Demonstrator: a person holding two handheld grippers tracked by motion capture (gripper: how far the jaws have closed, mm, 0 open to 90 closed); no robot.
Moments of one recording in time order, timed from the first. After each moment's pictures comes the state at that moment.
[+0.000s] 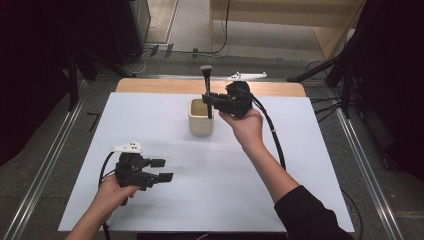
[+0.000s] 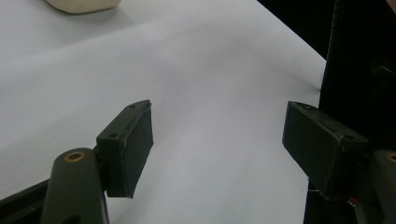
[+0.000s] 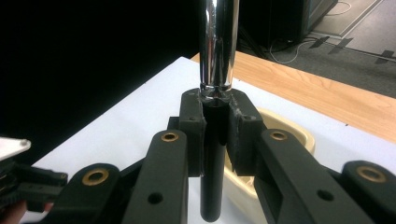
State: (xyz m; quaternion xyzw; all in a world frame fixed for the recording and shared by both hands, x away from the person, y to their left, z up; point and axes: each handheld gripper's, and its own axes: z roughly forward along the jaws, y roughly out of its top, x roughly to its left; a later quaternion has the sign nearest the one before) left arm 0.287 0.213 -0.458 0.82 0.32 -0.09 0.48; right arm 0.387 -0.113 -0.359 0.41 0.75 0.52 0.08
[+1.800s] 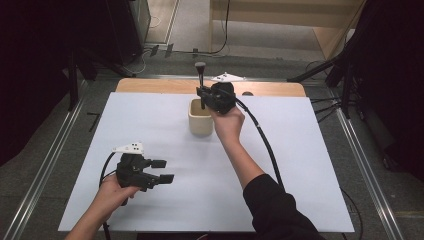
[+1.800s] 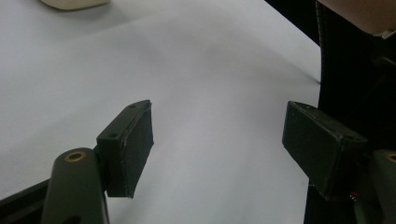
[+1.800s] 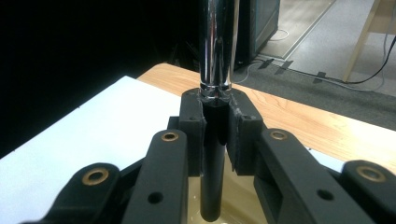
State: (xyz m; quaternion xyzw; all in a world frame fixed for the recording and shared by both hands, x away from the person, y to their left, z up) left arm 0.286 0.211 -0.458 0.82 0.31 -0.09 0.47; right arm 0.424 -0.079 -0.403 0.45 0.71 0.51 0.18
